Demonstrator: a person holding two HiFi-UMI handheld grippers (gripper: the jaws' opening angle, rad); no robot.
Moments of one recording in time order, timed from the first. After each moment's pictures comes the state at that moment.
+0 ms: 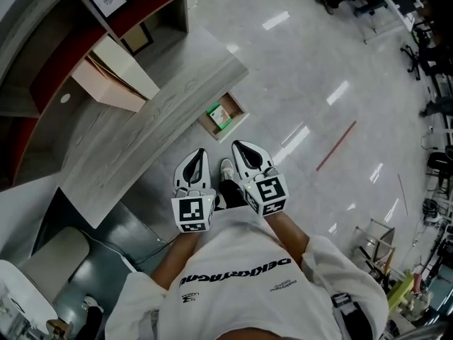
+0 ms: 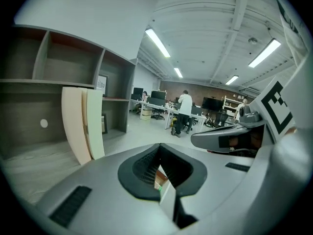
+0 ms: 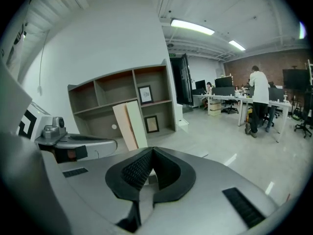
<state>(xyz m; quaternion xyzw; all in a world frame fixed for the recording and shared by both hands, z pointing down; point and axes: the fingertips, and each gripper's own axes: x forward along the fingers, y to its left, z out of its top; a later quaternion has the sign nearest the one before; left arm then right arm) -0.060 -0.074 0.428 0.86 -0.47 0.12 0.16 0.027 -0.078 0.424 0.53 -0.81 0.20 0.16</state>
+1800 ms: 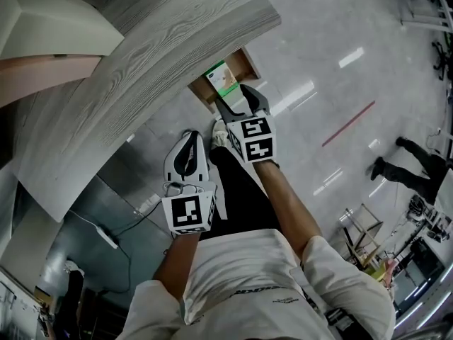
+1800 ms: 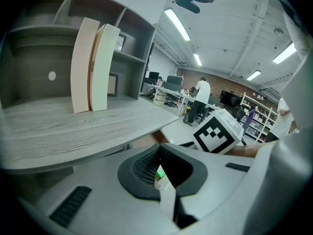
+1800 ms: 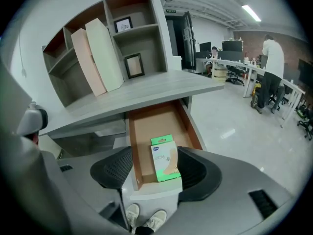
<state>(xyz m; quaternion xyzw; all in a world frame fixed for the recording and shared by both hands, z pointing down) -0.032 -0.099 0.633 0.80 -0.52 0.15 0.24 0.058 -0.166 0.739 0.47 -0.77 0.30 0.31</state>
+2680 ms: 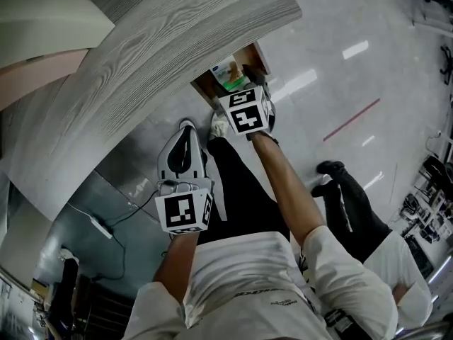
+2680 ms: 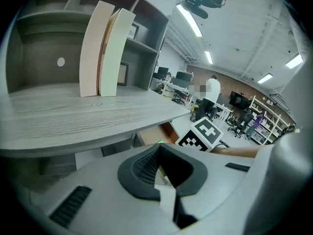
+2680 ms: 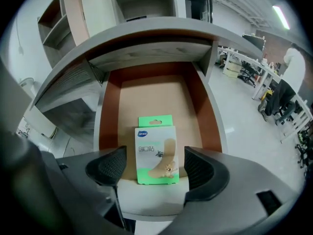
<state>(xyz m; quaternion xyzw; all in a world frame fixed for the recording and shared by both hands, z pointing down) -0.045 -0.111 0.676 0.77 -0.56 0.16 0.28 0.060 -0.194 0.836 0.41 -0.75 0.29 0.43</state>
